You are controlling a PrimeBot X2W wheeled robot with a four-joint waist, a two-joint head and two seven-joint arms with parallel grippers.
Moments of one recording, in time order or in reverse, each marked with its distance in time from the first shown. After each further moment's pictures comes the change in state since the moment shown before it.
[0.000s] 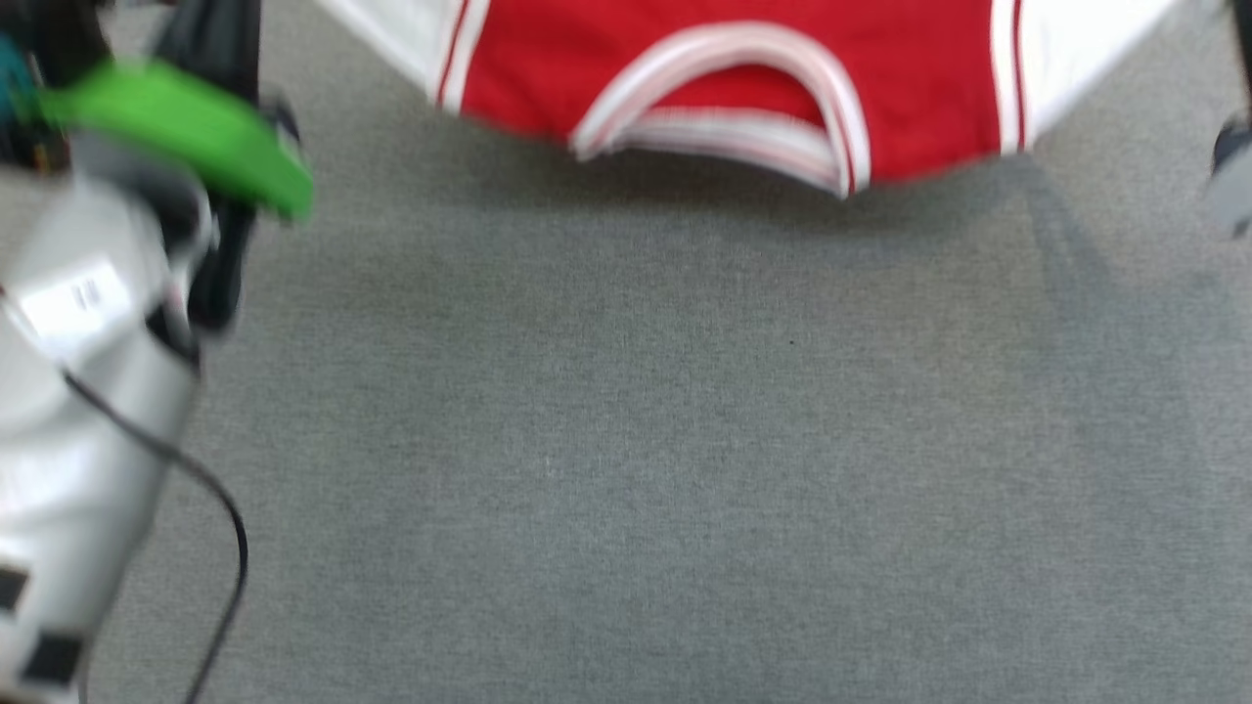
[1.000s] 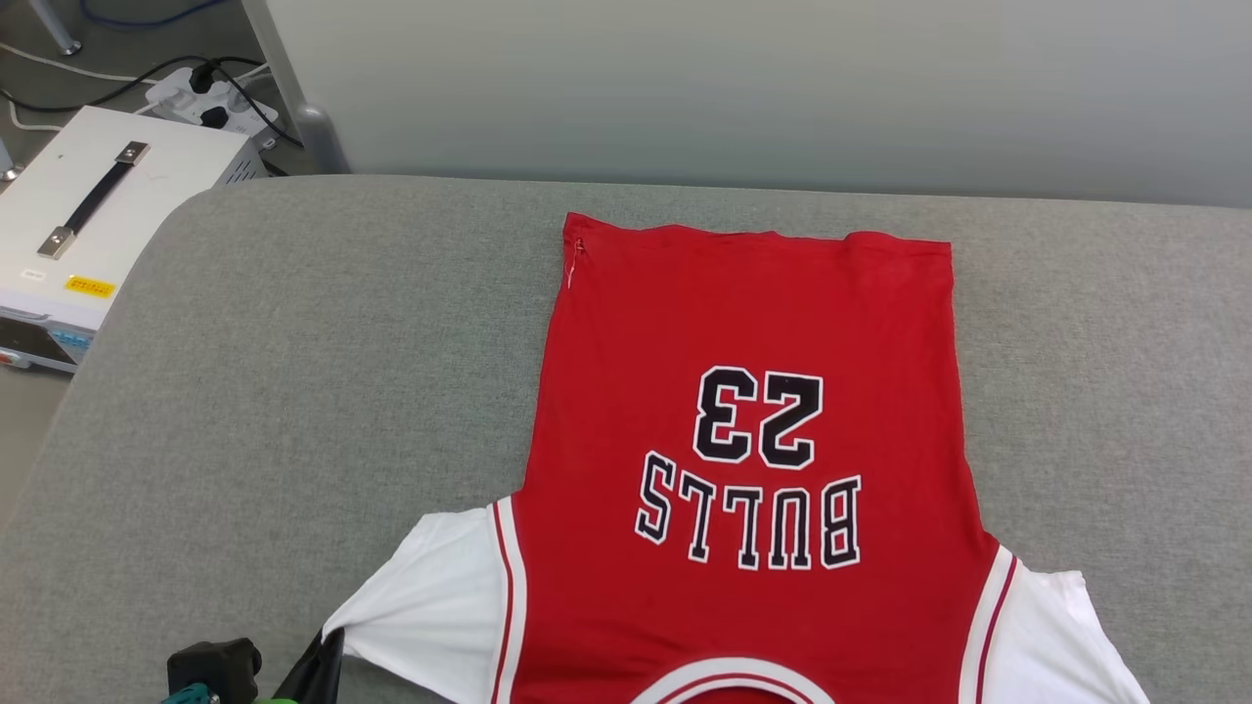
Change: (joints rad) left arm 0.972 0.083 -0.046 -0.257 -0.089 0.246 0.001; right arm 1.254 0.231 -0.540 -0.436 -0.102 0.000 0.356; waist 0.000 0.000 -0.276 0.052
